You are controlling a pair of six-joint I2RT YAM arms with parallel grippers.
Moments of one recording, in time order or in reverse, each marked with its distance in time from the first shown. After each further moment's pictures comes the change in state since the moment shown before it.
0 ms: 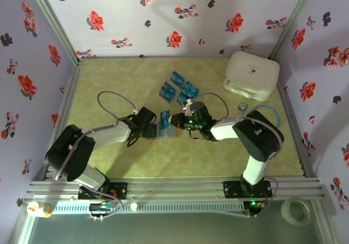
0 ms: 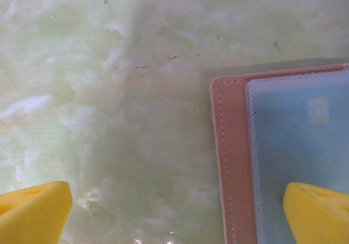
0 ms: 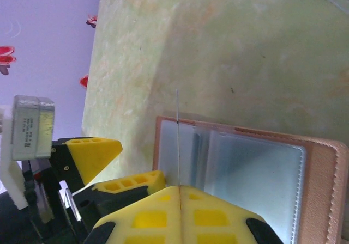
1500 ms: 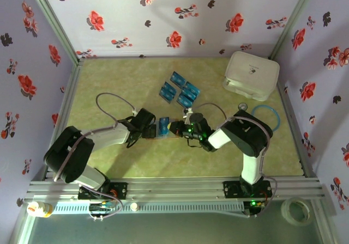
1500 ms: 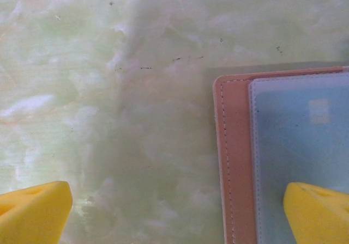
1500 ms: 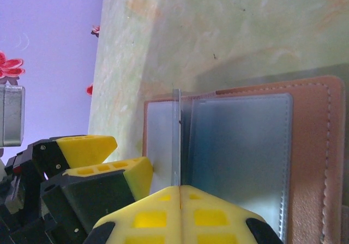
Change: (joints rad) left arm -0.003 -0.019 -0.036 0.045 -0.011 -0.008; right arm 0.070 0.109 -0.126 0.319 0.089 0.132
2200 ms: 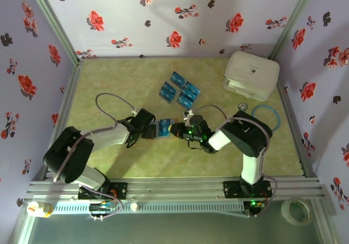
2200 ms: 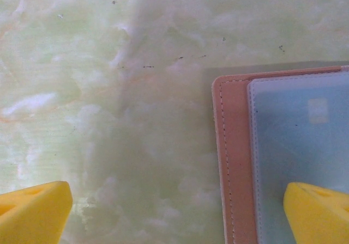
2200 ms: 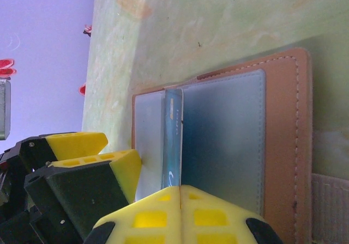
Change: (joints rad) left arm 0.000 -0.005 -0.005 0.001 -0.003 -0.002; right arm 0.014 0.000 -0.024 0.008 0.029 0.009
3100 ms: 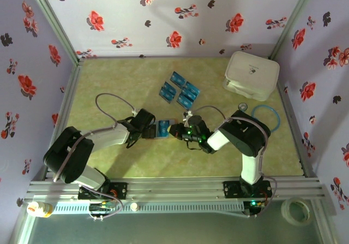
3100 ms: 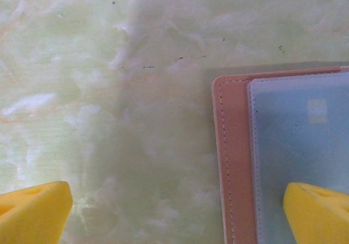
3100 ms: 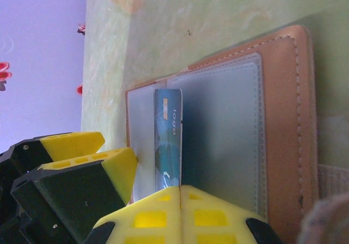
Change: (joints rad) left arm 0.000 -0.001 -0.003 0.006 0.000 0.000; right arm 0.011 0.018 0.018 -0.023 0.000 0.050
